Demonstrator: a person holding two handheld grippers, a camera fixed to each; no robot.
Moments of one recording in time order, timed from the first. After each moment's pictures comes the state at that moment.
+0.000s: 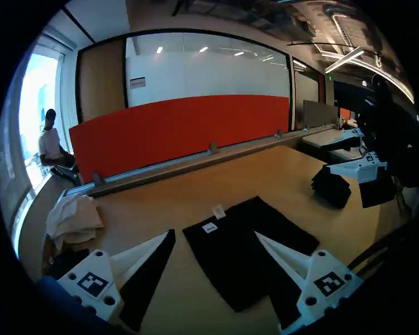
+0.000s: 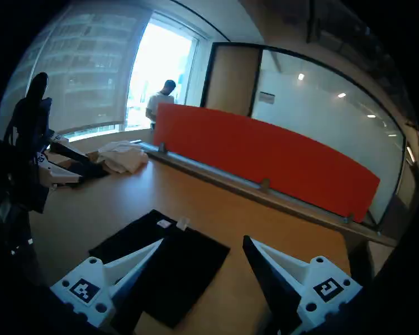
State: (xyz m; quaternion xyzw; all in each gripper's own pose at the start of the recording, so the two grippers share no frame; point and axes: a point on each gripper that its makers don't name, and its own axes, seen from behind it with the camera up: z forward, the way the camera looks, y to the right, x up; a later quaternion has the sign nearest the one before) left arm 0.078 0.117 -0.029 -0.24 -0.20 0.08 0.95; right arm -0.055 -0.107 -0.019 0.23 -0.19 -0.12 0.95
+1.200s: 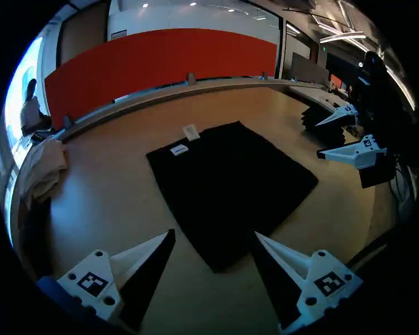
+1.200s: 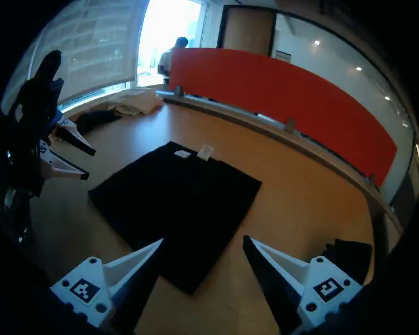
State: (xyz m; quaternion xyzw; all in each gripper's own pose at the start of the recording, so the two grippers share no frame) left arm -0.083 0.138 -0.077 -0.28 -0.35 0.10 0.89; right arm -0.213 -0.110 -0.069 0.26 -0.31 -0.14 0.90
